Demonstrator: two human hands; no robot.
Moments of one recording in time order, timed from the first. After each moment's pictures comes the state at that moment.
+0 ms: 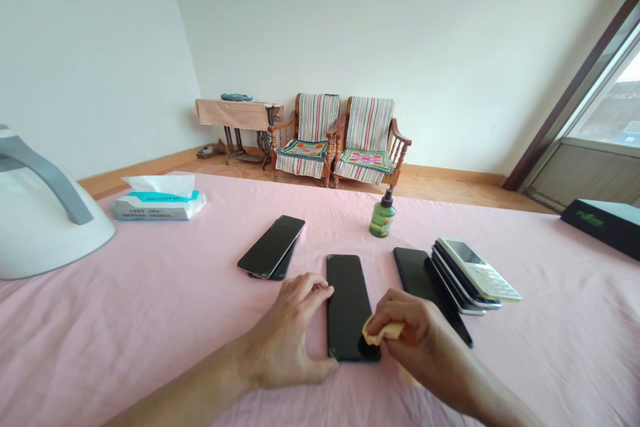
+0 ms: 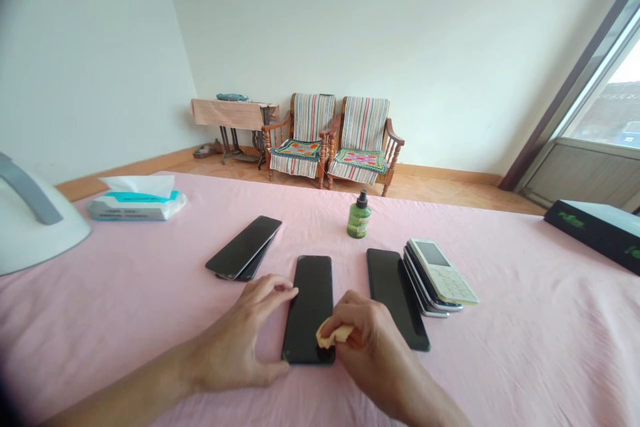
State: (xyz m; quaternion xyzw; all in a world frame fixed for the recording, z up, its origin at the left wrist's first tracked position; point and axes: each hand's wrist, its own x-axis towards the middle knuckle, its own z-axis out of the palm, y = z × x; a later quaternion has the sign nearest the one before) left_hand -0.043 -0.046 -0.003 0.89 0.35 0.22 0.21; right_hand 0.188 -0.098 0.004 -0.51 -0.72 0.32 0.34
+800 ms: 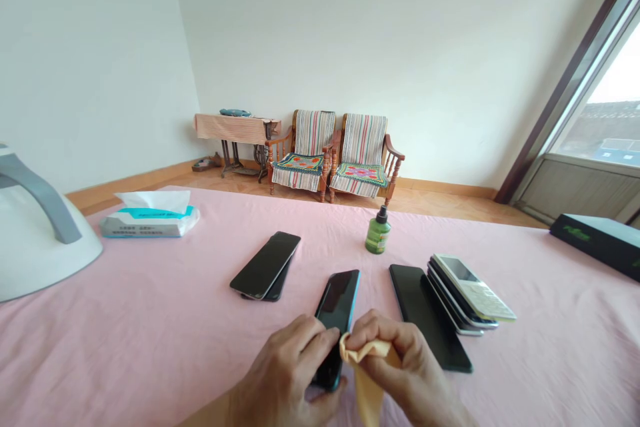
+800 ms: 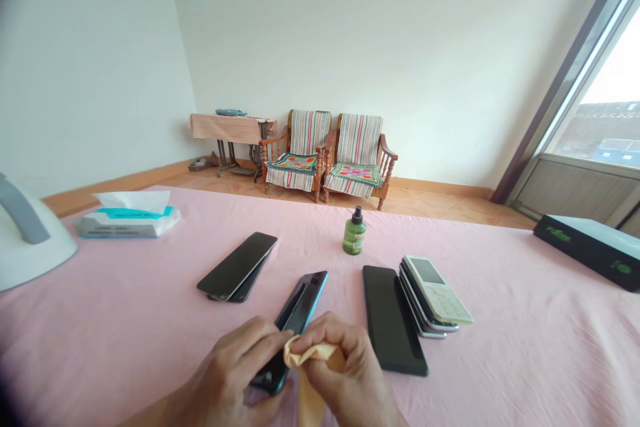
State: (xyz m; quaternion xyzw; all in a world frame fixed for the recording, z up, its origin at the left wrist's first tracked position) left_hand -0.035 -0.072 -0.002 0.89 0.31 0.31 0.12; right_hand 0.158 -0.096 0.003 -0.41 -0.56 0.50 0.52
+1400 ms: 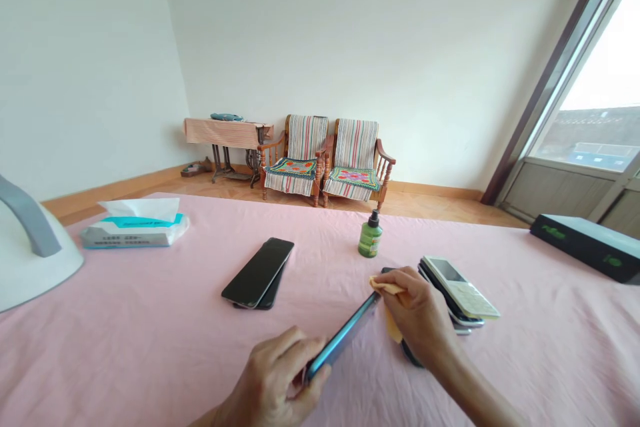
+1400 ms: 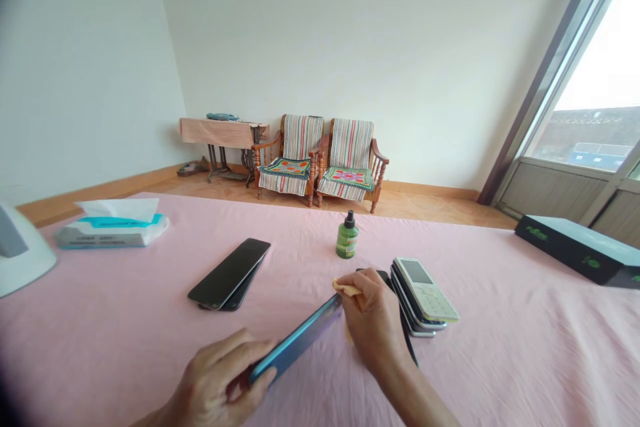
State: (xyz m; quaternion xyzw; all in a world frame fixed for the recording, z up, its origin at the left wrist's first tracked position) left_hand -0.041 -0.065 -0.017 0.87 0.26 0.42 0.06; right_hand 0.200 -0.057 0.018 -0.60 -0.64 0.11 0.47
